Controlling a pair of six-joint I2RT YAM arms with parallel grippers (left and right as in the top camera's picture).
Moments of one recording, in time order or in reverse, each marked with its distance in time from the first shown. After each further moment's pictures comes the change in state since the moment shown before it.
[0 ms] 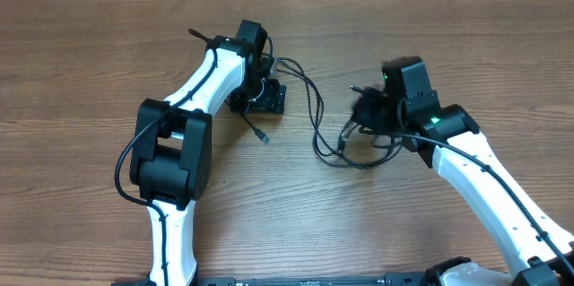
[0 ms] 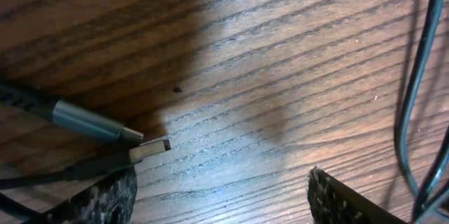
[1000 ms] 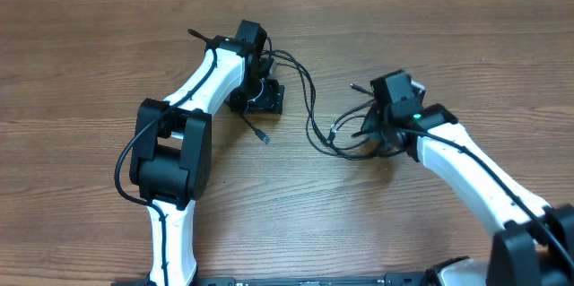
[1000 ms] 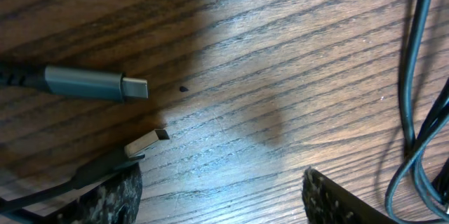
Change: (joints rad) left arm 0.000 0.001 0.000 -0.003 -0.006 0.000; right arm 0.000 0.096 -0.032 -0.124 0.357 0.077
